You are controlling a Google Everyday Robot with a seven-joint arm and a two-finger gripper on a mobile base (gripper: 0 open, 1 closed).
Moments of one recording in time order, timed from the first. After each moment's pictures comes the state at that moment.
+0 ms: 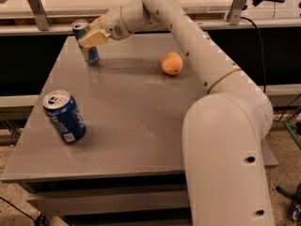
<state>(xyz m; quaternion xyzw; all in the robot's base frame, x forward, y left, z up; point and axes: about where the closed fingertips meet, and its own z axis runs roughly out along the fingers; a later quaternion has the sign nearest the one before) 0.750 0.191 0.922 -0.60 0.57 0.33 0.45</state>
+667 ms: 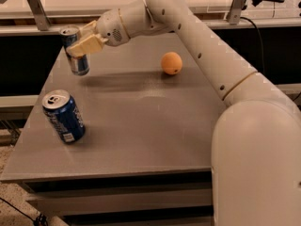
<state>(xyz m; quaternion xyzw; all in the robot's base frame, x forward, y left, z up) 0.655 0.203 0.947 -0.62 0.52 0.41 0.42</state>
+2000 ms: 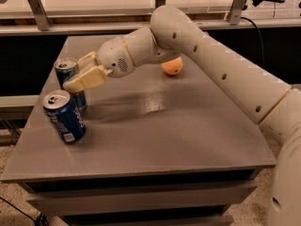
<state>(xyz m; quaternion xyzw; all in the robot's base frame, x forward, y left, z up) 0.537 0.185 0.917 -0.63 0.50 0.48 0.35</state>
